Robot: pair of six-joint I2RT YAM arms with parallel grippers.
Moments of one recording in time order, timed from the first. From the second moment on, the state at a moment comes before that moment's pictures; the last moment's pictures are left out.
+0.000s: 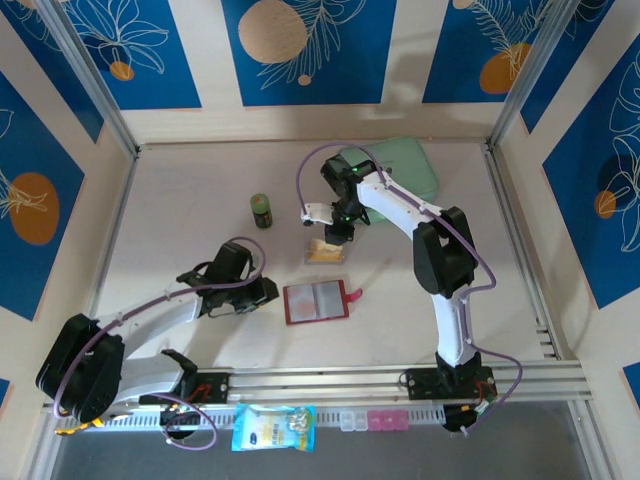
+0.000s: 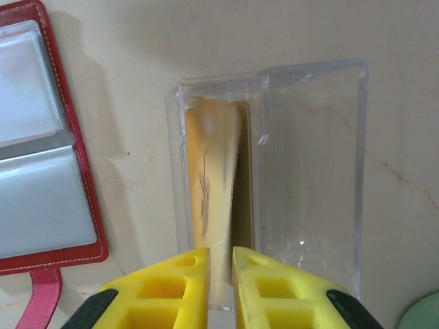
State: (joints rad) left arm -0.55 1.20 0.54 -0.34 0.35 -0.91; right arm 0.55 2.08 1.78 -1.13 -0.26 -0.92
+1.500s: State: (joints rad) left arm -0.60 1.47 0.63 -0.20 0.42 -0.91; right arm 0.68 1.55 1.07 -0.70 -0.40 0.34
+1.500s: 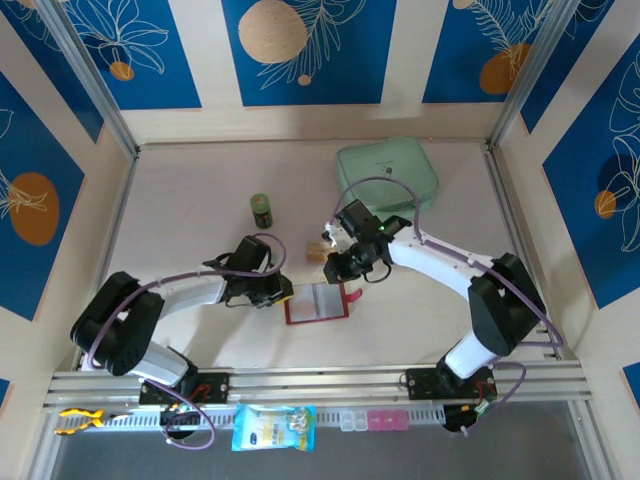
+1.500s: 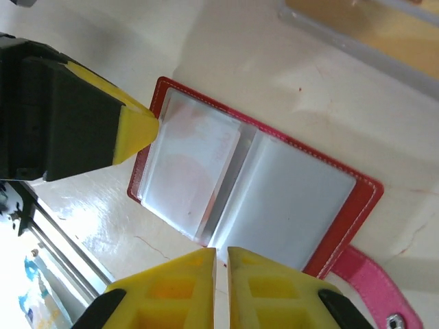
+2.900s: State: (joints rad) left arm -0.60 1.43 0.58 -0.20 0.40 -0.91; right arm 0.79 1.67 1.00 -0.44 -0.52 0.85
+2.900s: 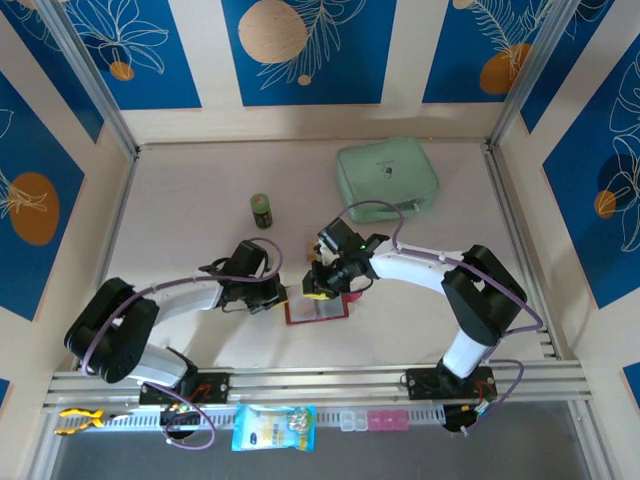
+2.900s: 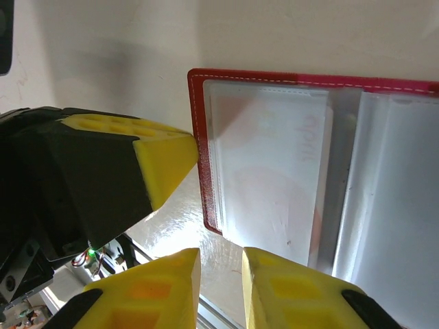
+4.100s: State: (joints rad) left arm -0.60 1.51 0.61 -0.18 0.41 -0.89; right arm 0.79 1.79 1.03 -0.45 -0.54 0.78
